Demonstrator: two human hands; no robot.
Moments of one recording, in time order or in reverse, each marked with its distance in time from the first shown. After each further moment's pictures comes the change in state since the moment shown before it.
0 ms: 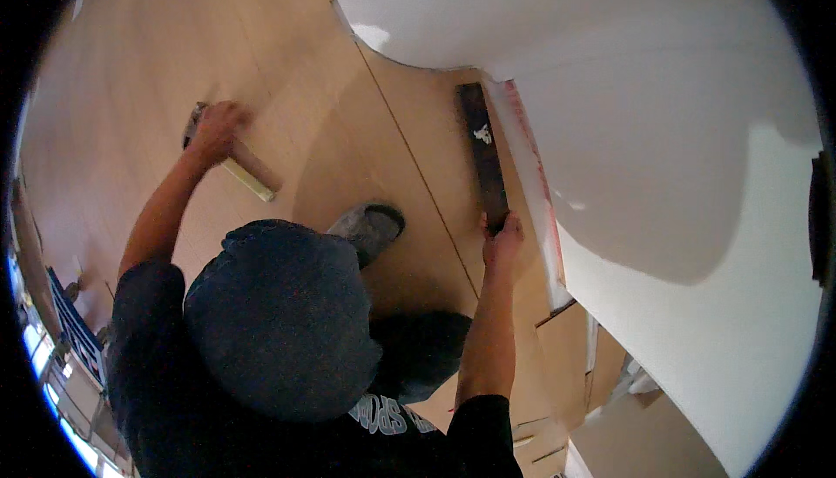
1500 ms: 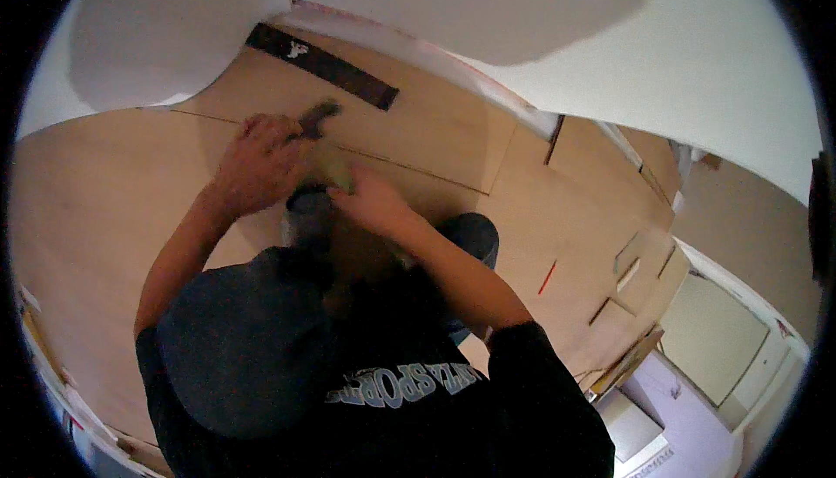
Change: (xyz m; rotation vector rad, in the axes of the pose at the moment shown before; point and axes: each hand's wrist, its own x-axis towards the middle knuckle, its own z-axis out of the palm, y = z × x) left_hand 0.173 0.277 -0.116 -0.295 0.190 1.043; right_hand -0.064 -0.104 0.106 -0.317 -0.326 -0.002
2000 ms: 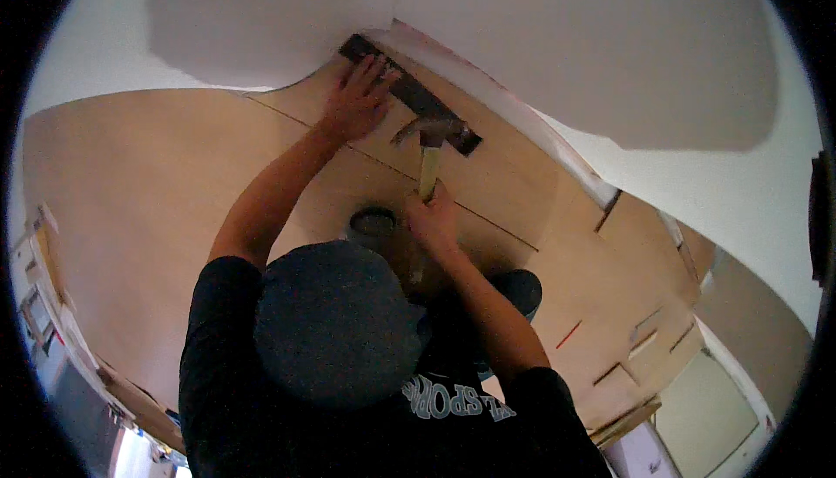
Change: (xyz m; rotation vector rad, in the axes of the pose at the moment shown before) left_hand 0.011 -0.102 0.147 0.255 0.199 -0.358; right_hand 0.022 0.056 0.058 0.434 0.181 0.099
